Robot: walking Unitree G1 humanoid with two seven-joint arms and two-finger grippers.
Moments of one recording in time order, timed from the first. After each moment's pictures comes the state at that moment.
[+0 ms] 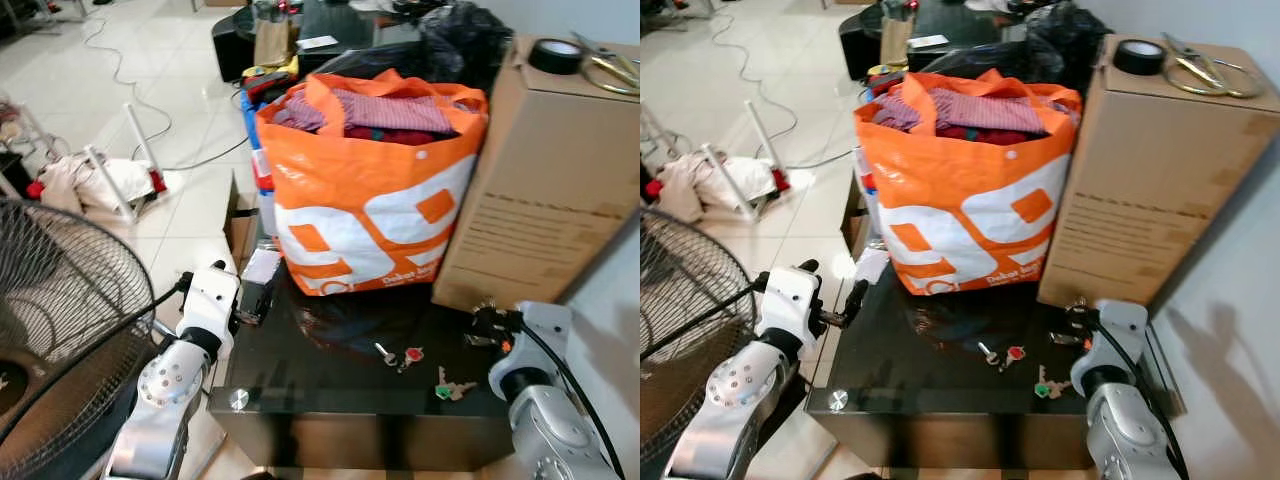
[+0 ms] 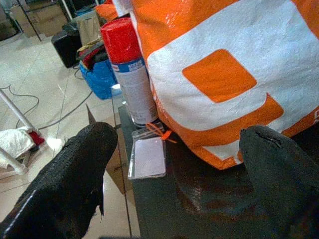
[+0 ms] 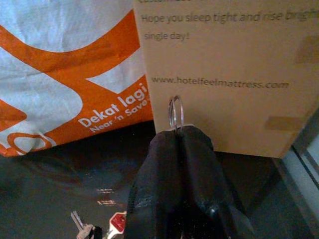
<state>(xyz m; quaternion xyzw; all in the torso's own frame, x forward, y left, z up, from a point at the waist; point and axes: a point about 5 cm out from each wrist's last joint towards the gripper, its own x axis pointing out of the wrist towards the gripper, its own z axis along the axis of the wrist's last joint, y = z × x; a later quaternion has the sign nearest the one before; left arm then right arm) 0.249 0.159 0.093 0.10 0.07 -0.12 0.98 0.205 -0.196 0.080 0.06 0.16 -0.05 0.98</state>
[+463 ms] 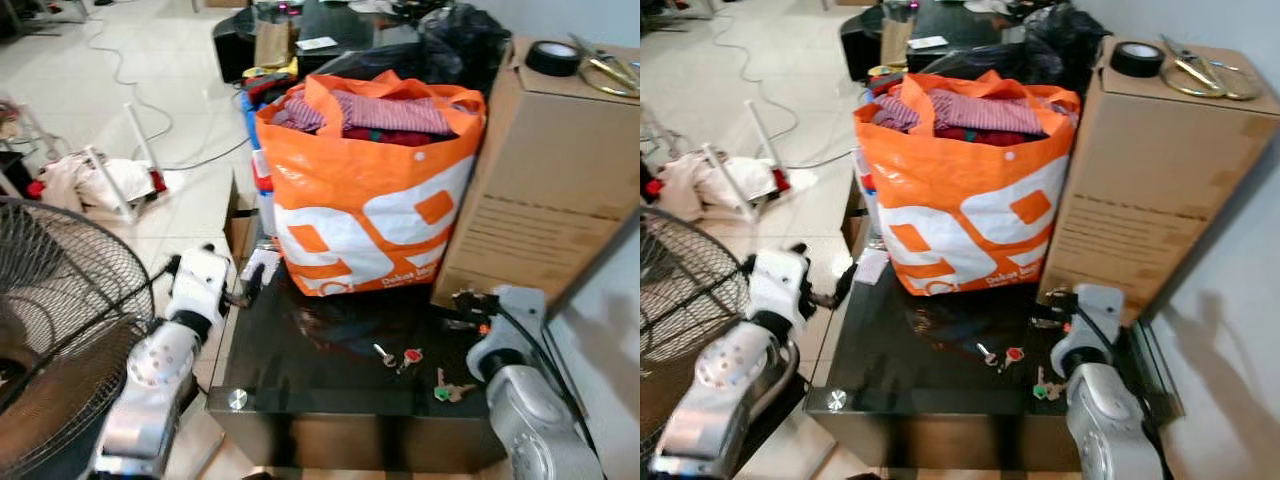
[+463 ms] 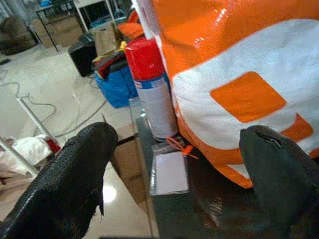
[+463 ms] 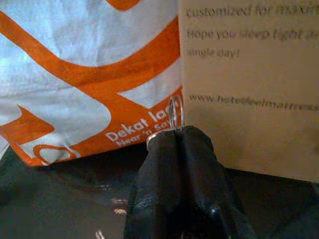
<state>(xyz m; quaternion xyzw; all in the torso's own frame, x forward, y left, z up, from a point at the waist) 0.263 0.172 0.109 0.12 0.05 -0.11 0.99 0.227 -0.178 0.082 0.07 0.15 -0.02 0.99</state>
